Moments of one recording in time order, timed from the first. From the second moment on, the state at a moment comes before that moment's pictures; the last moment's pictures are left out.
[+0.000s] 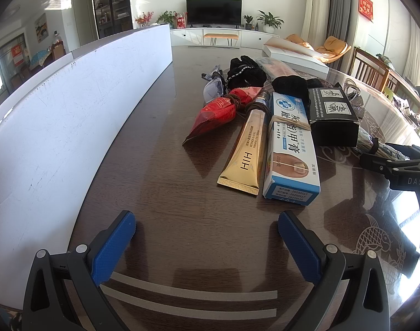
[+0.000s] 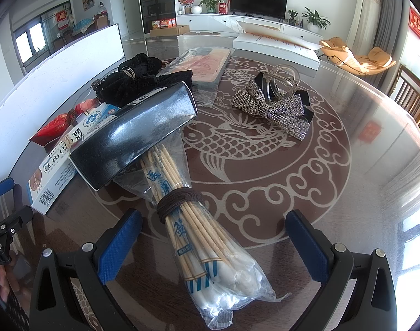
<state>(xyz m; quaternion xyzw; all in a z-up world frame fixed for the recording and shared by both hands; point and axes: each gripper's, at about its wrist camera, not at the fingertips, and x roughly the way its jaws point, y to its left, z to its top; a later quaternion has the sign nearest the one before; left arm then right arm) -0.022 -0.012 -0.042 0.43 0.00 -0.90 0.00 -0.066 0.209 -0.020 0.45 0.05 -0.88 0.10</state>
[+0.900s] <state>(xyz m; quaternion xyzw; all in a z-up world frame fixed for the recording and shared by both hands) -0.024 -0.014 -0.038 0.44 -0.01 -0.90 -0.02 -0.066 0.209 -0.020 0.45 0.05 -0.88 0.10</state>
